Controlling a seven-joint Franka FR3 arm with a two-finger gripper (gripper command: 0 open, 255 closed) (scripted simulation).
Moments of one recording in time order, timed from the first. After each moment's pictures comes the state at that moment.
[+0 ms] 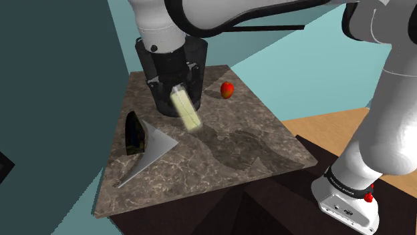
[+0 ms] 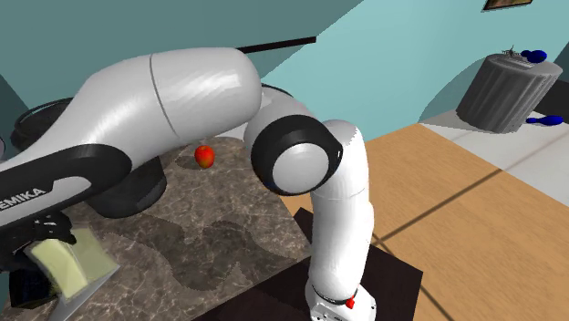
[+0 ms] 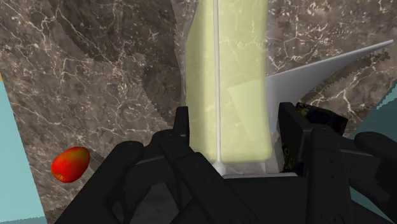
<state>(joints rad) 0.14 0.24 0.74 -1.50 -0.35 1.57 1.10</state>
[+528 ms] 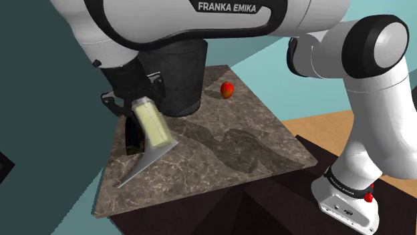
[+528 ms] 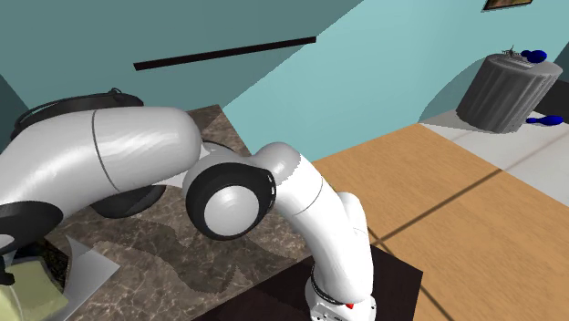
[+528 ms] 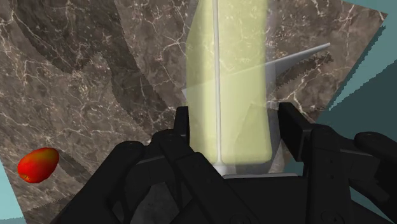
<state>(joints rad) 0.47 0.64 0.69 -0.98 -0.56 1.37 1.21</state>
